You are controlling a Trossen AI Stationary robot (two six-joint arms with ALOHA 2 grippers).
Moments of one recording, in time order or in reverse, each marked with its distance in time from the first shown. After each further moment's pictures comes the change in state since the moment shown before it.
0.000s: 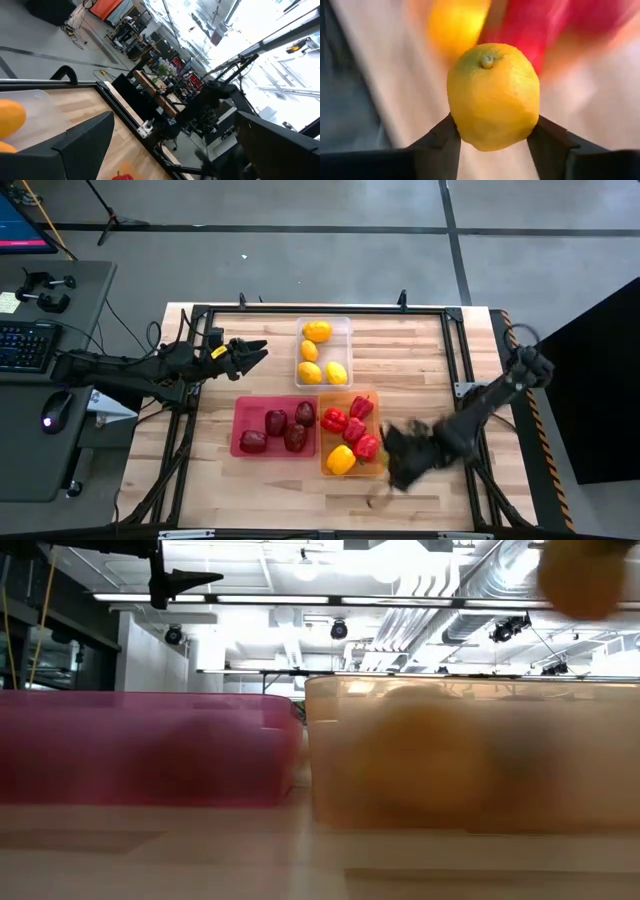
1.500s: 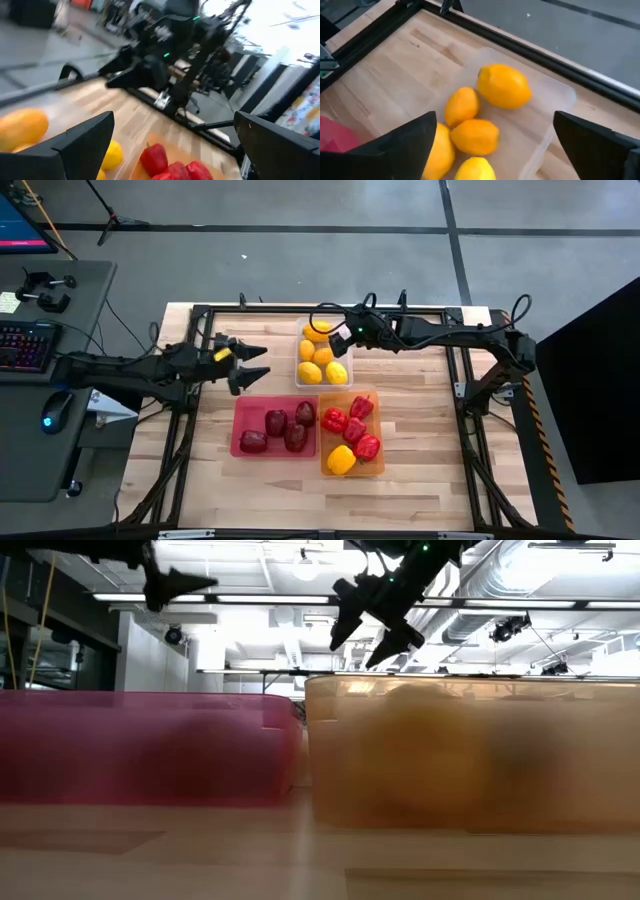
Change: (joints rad) left arm 0.011 -0.039 0.000 -0.171 0.129 0.265; right arm -0.921 0.050 -0.008 0.590 0.142 -0.544
